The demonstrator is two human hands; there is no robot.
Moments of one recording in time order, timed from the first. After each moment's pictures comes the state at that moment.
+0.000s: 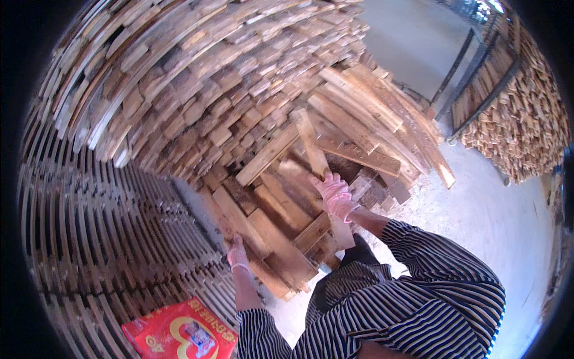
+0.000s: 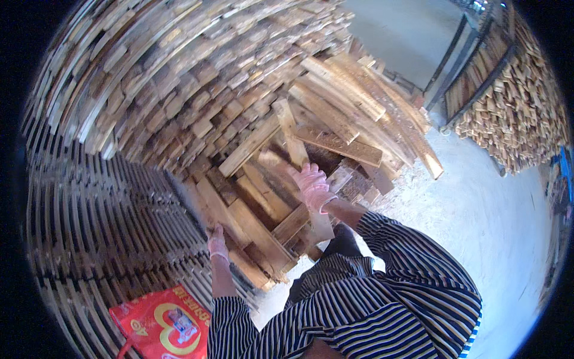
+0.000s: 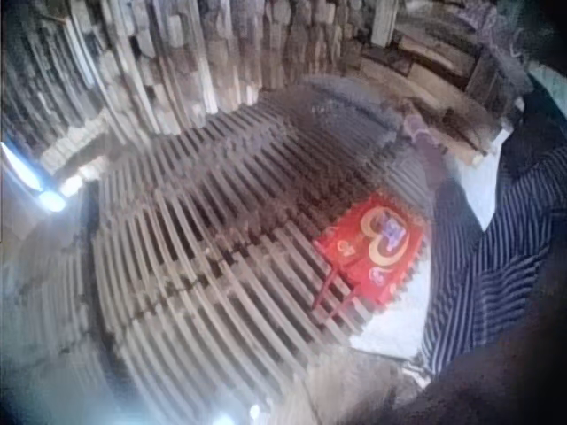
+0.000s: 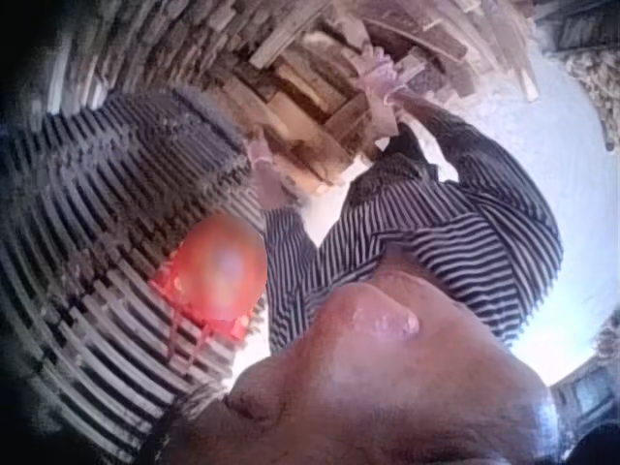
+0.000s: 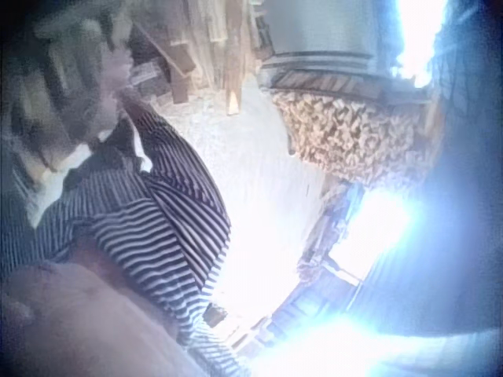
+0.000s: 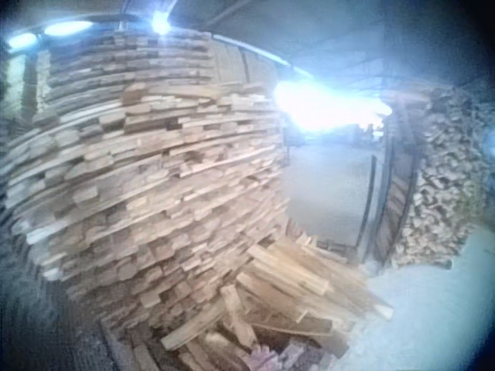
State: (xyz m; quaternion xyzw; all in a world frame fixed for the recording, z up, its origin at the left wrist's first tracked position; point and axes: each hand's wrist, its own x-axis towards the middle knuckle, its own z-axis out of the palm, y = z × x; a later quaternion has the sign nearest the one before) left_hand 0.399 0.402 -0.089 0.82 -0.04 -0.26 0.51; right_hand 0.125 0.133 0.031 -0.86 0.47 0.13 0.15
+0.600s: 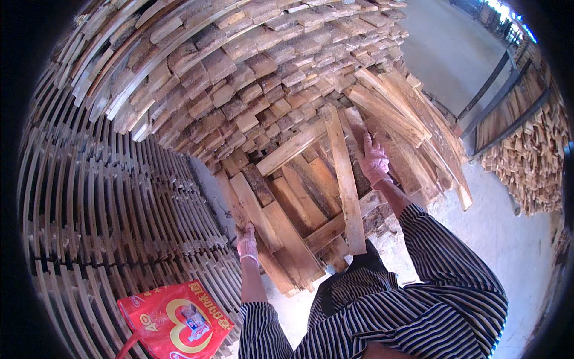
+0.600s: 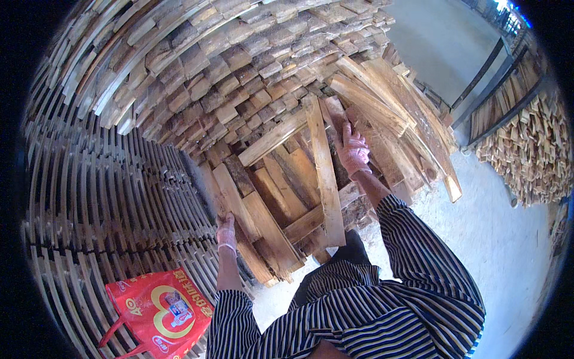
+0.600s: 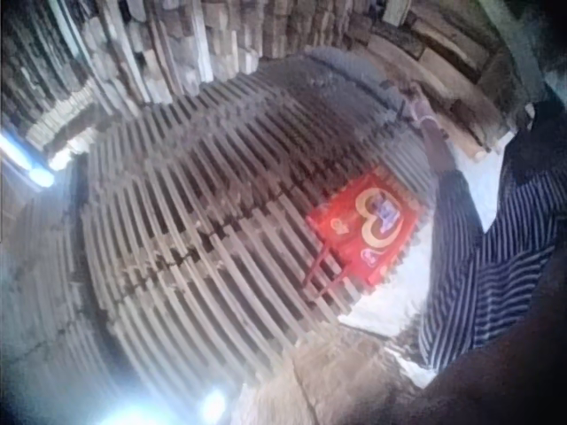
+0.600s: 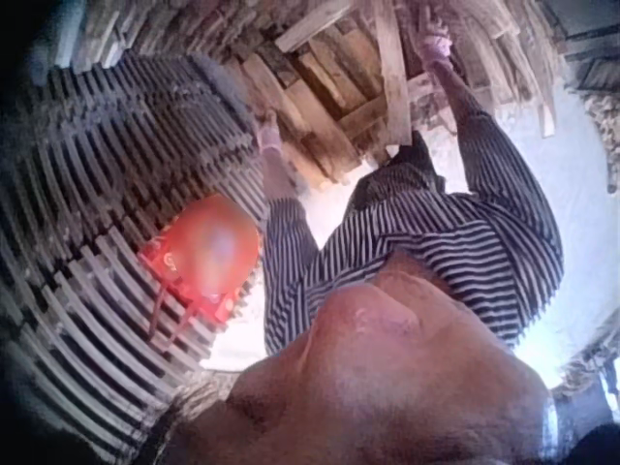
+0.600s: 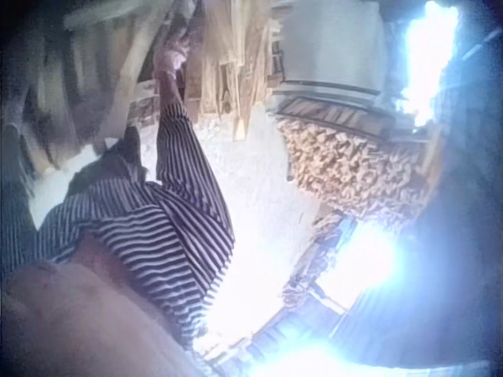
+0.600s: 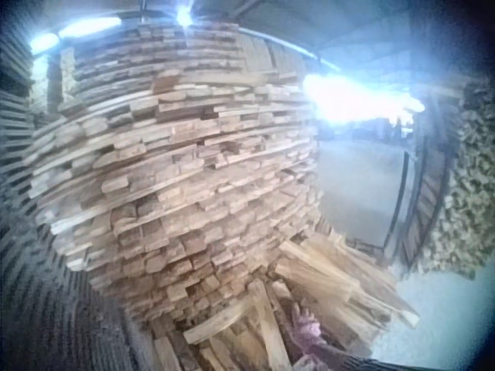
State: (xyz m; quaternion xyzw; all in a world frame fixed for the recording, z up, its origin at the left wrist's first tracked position) left_hand 0.399 0.403 -0.090 0.83 -0.06 -0.23 0.50; right_hand 0.108 0.013 0.001 -0.81 0.57 -0.10 0.12
